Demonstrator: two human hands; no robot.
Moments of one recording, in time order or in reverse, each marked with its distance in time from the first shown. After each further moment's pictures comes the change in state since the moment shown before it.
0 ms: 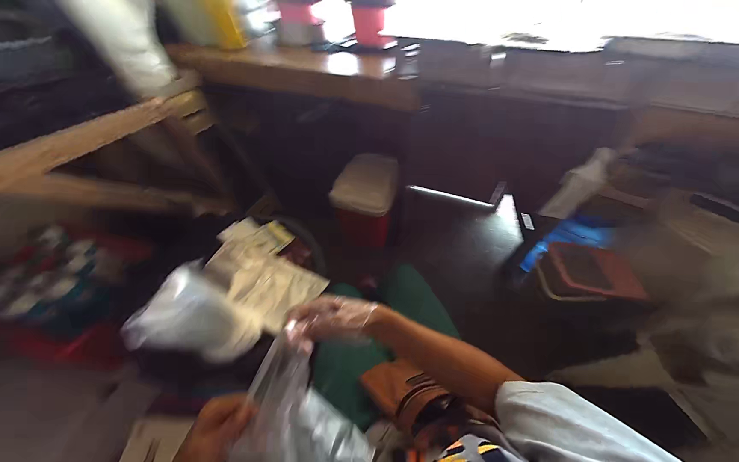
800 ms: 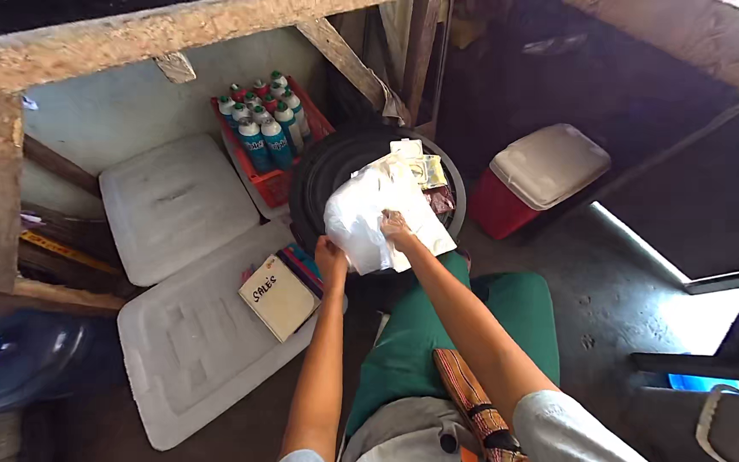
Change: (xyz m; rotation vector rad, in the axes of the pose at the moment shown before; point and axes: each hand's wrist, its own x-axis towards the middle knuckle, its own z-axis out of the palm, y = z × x) left_hand 0.070 -0.116 -0.055 0.387 1.171 -0.414; right_hand 0.190 0.147 -0.014 -0.604 0.256 0.475
